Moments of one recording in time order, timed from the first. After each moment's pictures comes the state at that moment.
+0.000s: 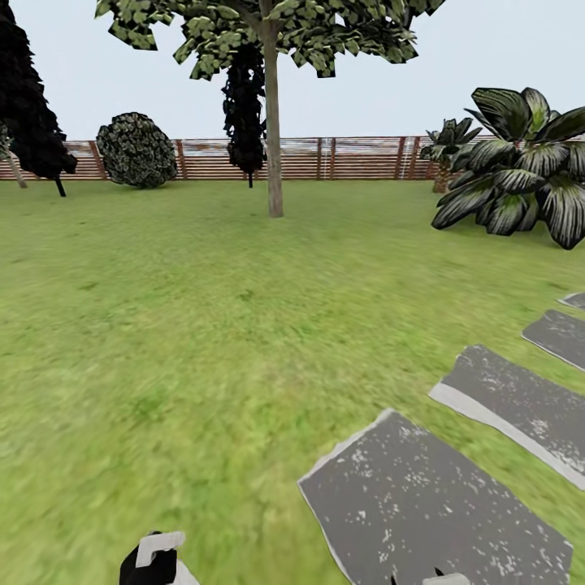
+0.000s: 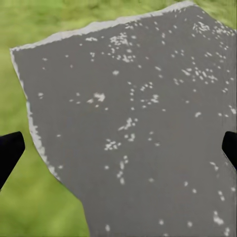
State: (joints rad) left arm -0.24 0.04 0.10 -0.47 -0.01 -0.32 0.04; right arm -0.16 -0.06 0.02 -0.38 0.10 -0.55 -0.02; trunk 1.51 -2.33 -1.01
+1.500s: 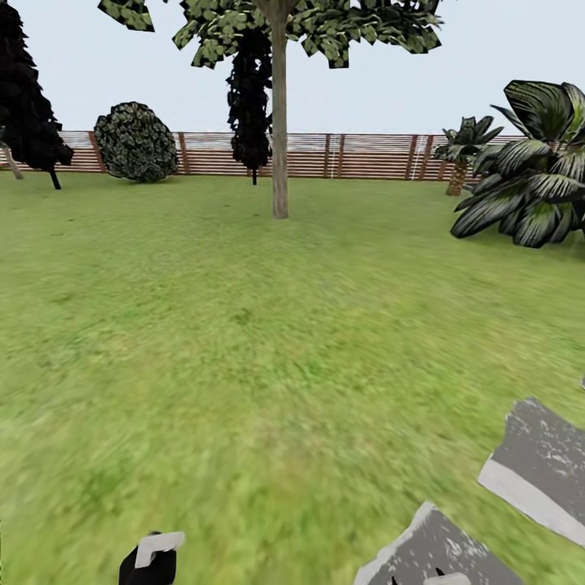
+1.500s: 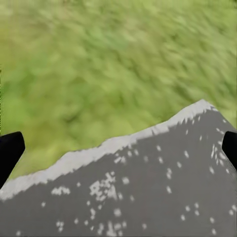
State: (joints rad) left arm -0.24 0.04 0.10 -0.47 0.00 -0.32 0.04; right arm -0.16 -0.06 0.02 -0.38 0.10 -0.55 -0.02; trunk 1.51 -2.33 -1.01
